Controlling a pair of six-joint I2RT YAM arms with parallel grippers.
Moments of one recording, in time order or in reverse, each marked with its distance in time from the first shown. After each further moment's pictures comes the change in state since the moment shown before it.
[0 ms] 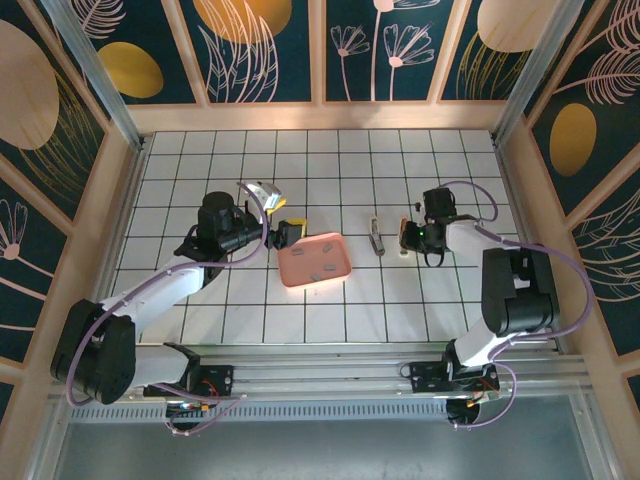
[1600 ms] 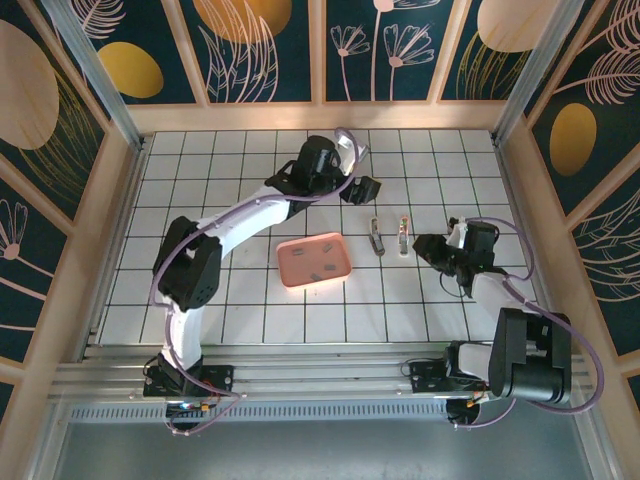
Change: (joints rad) left arm -0.259 0.754 0.968 -0.370 -0.206 -0.051; right arm -0.250 -0.341 -0.422 0.422 -0.440 0.263
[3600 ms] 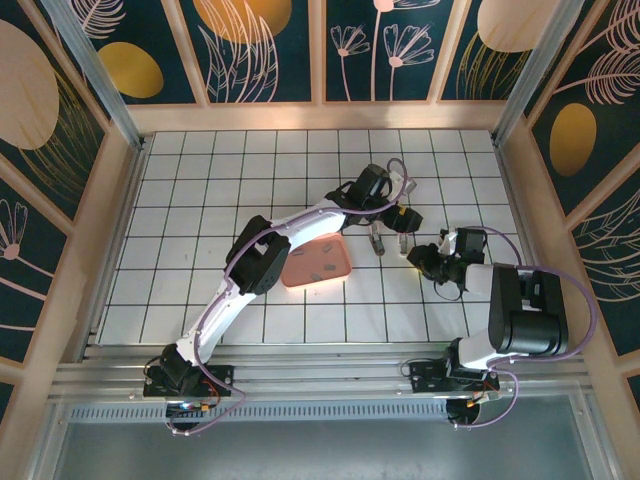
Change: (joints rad) left arm -0.125 0.503 0.449 -0.110 0.198 -0.193; right arm 0.017 0.237 -0.004 0.068 -0.013 0.010
